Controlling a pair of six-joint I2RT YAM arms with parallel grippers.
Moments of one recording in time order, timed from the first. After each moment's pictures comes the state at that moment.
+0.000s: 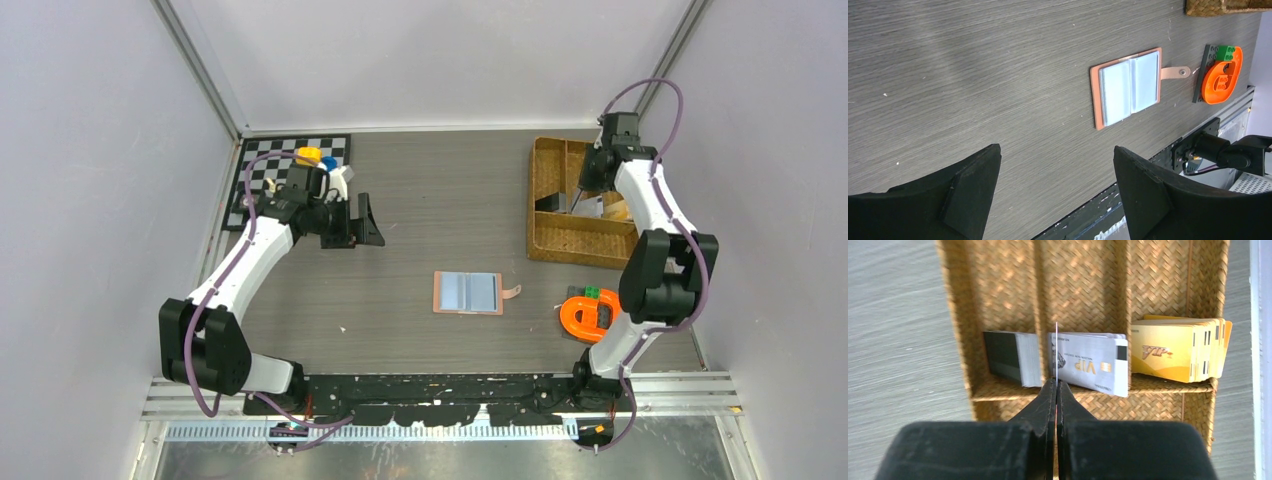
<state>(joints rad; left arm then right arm) -0.23 1.38 1.11 -0.68 0.47 -0.29 -0.11 1.76 1.49 -0.64 0.06 0.12</state>
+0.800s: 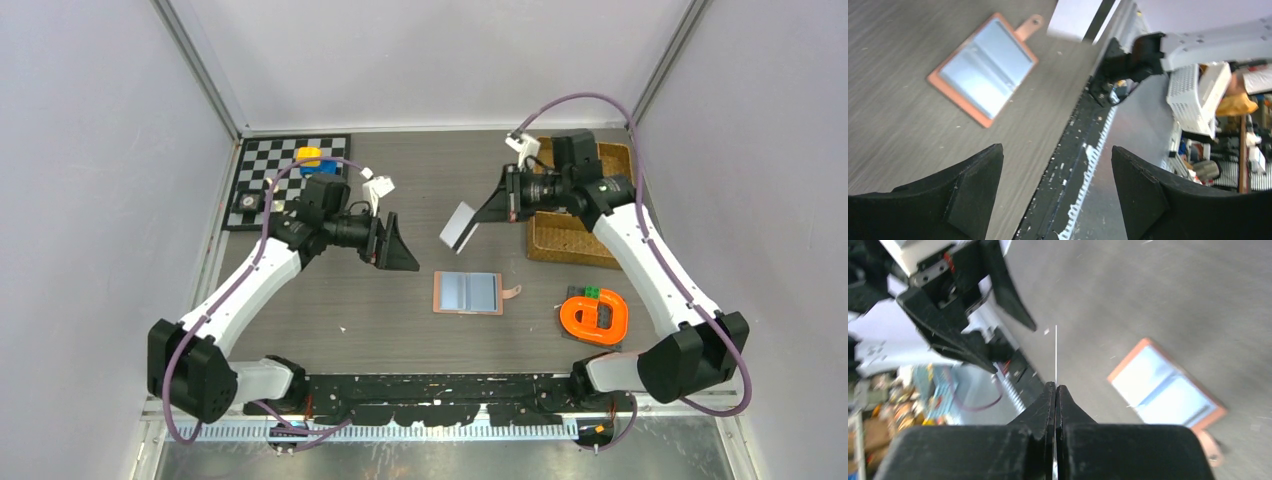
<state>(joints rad) -0.40 1.29 1.05 -0.51 0.85 -0.24 0.24 1.34 1.36 -0.68 -0.73 0.30</state>
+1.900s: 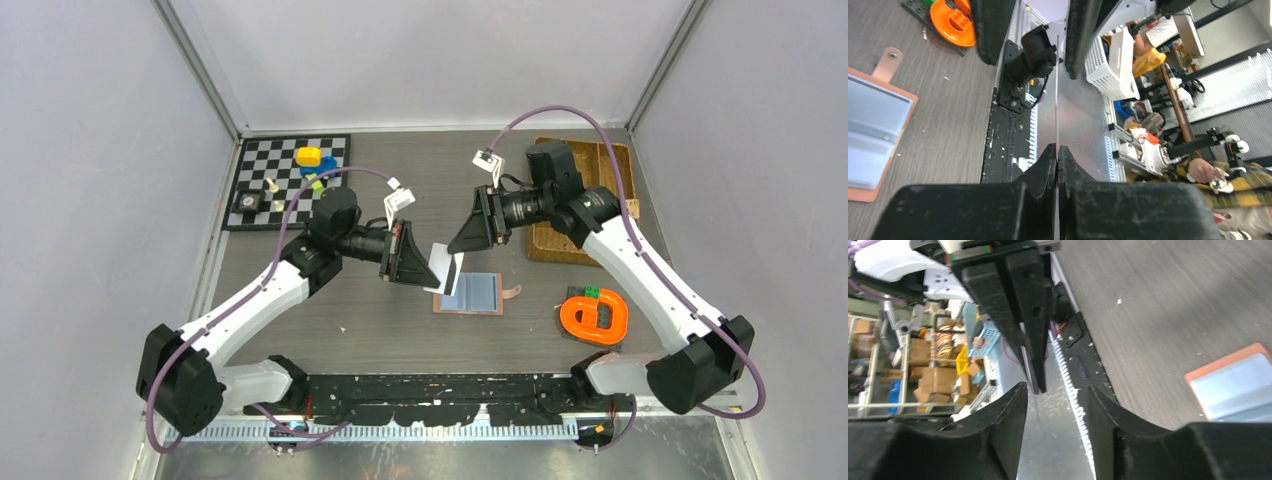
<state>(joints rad) -0.60 1.20 0.89 0.06 1.16 -0.61 0.46 1.31 1.33 -0.70 -1.03 0.31</state>
